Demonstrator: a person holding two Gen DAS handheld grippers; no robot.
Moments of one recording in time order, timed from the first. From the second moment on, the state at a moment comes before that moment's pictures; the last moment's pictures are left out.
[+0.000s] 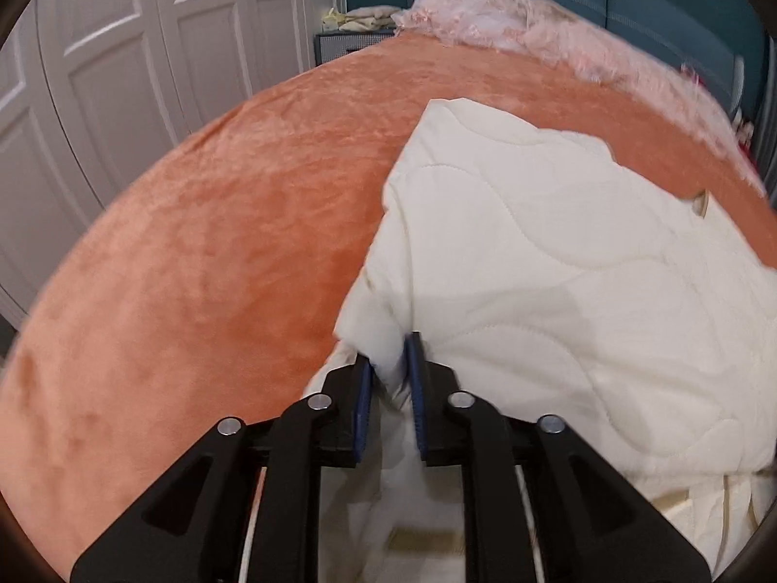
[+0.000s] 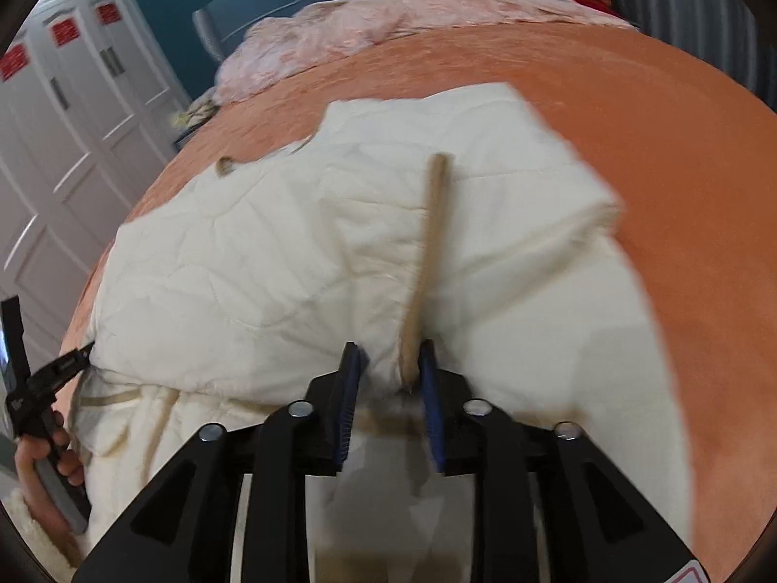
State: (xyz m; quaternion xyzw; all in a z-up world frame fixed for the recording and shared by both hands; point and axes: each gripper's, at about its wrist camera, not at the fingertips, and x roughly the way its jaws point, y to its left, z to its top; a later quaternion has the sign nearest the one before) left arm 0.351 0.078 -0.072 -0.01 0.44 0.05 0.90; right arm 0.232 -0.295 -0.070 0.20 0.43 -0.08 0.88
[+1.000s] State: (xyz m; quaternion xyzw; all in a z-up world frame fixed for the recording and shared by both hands) left arm 0.364 -0.028 -0.091 0.07 0.41 0.03 0.91; right arm 0.297 -0.233 -0.086 0.06 0.40 -0.10 0.91
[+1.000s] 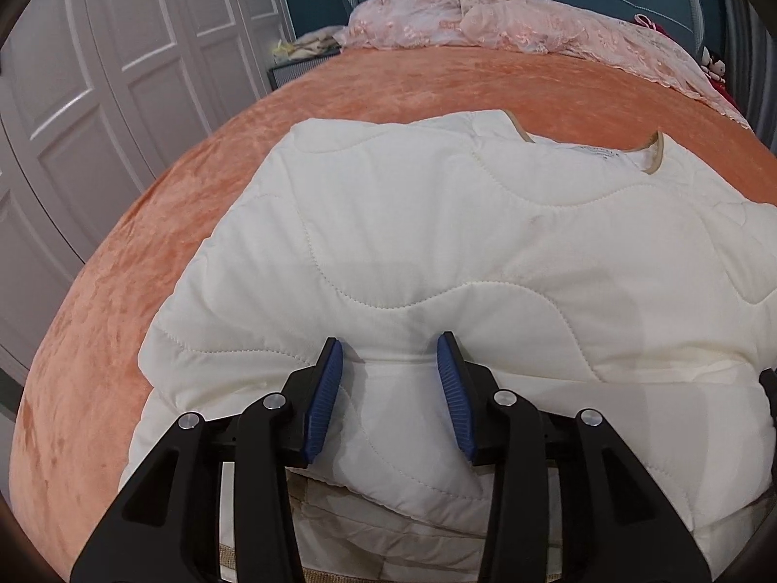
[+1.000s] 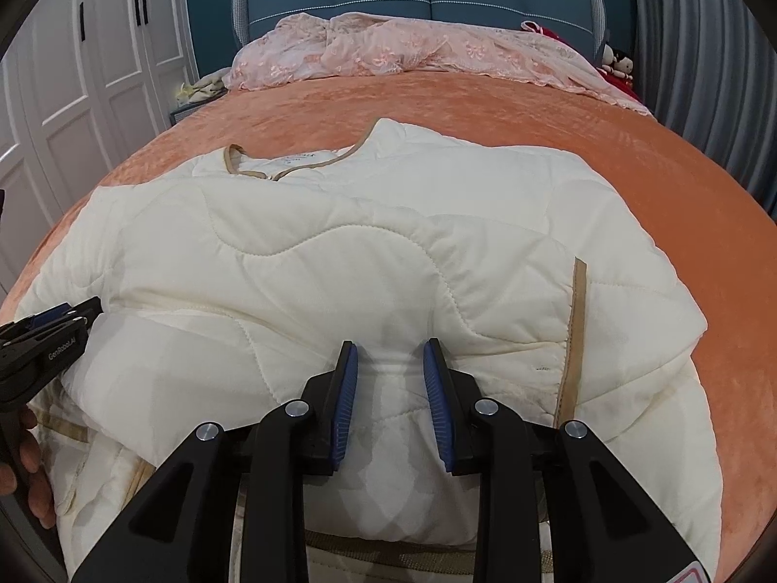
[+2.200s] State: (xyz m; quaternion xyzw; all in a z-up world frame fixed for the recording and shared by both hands) left arm 0.534 0.045 -0.012 -0.09 0.47 -0.06 0.88; right arm 0.505 -0.165 -0.019 0.15 0.42 0.09 0.89
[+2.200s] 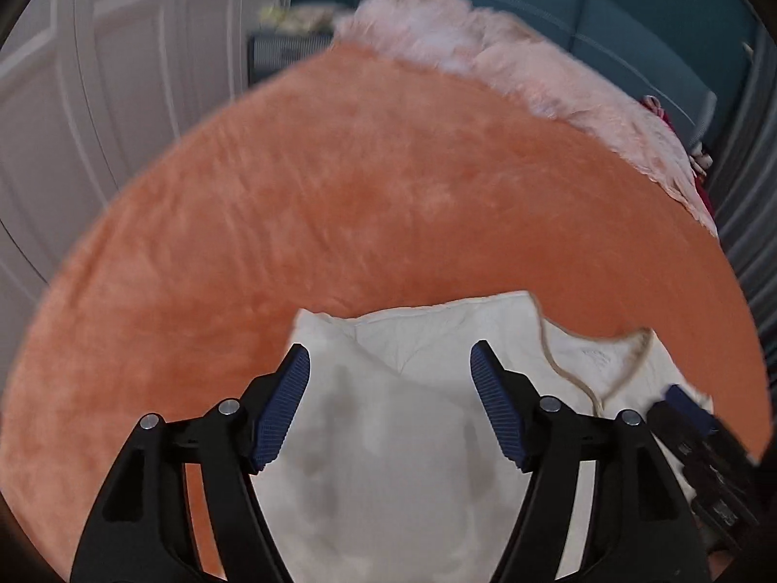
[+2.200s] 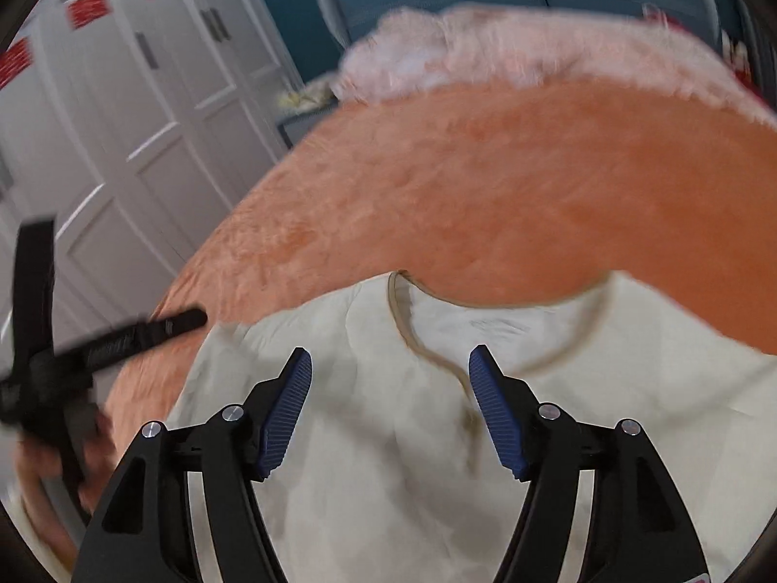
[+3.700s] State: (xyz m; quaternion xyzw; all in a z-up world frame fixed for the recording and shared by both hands) left arm 0.548 0.014 -0.085 0.06 0.43 0.05 0.90; right arm 0.521 -0.199 -0.051 0.19 0.38 -0.01 0.91
